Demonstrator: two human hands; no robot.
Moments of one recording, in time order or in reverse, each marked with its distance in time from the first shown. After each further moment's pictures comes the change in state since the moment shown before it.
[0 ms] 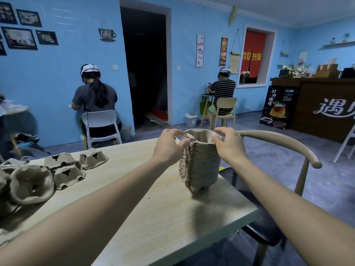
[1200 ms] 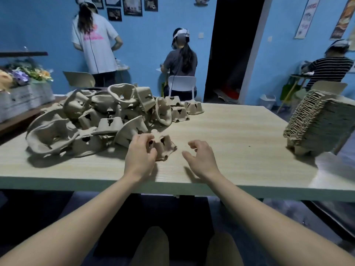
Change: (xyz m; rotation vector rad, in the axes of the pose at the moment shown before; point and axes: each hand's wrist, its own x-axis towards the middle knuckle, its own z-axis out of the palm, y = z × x) left_hand -0.265 -0.221 -0.189 0.276 0.426 -0.344; right_hand -0.261 -0.146 0.212 0.197 -0.576 -0.246
